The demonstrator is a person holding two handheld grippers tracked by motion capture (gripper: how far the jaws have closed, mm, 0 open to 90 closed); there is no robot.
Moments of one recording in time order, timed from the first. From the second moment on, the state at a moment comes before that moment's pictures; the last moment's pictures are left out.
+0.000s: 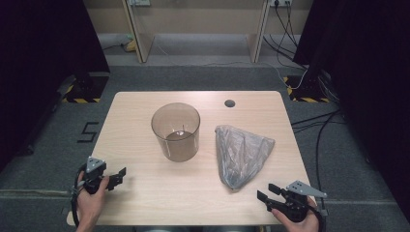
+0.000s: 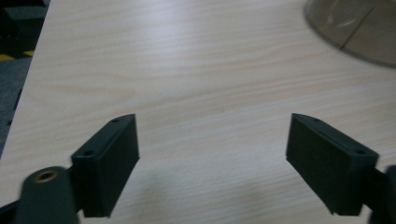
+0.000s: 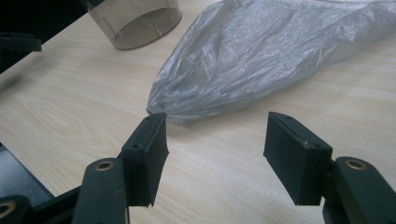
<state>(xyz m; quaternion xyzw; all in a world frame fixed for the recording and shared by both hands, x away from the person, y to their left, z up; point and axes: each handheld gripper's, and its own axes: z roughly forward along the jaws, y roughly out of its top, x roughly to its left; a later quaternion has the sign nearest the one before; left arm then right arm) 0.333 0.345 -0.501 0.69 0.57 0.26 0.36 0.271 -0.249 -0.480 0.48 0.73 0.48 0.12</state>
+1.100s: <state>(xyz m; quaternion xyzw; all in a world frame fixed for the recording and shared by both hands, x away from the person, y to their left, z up) 0.312 0.265 -0.484 0.74 0.46 0.22 0.44 0.330 -0.131 -0.494 0.39 0.85 0.33 0.14</state>
